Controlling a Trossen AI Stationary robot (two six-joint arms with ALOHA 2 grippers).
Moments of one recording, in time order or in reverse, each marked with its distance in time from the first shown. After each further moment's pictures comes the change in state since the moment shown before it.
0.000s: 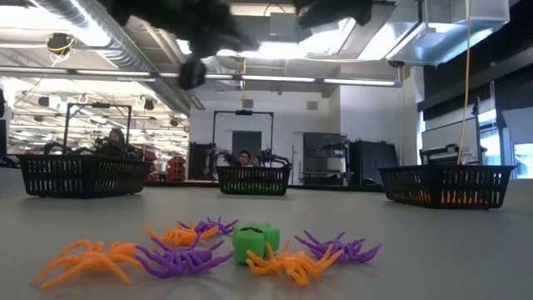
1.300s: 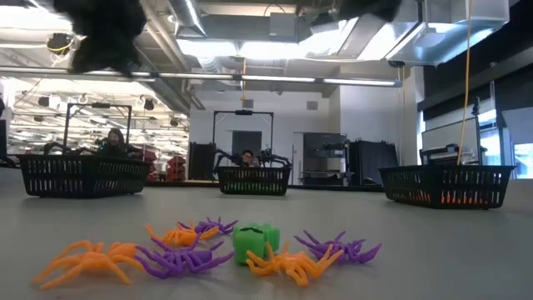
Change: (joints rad) left arm 0.052 -0.502 0.000 -0.951 -0.166 0.142; right arm 0.074 -0.004 0.043 -0.194 -0.221 0.096
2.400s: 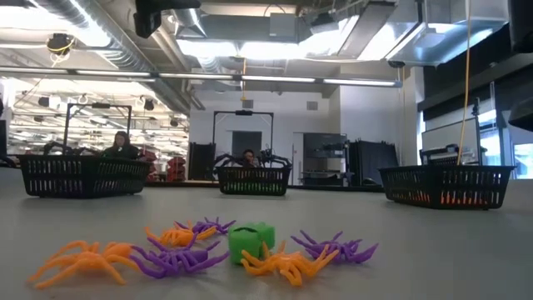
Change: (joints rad) left arm -0.149 0.075 0.000 0.633 -0.112 0.230; right arm 0.424 0.392 -0.220 0.206 0.036 0.380
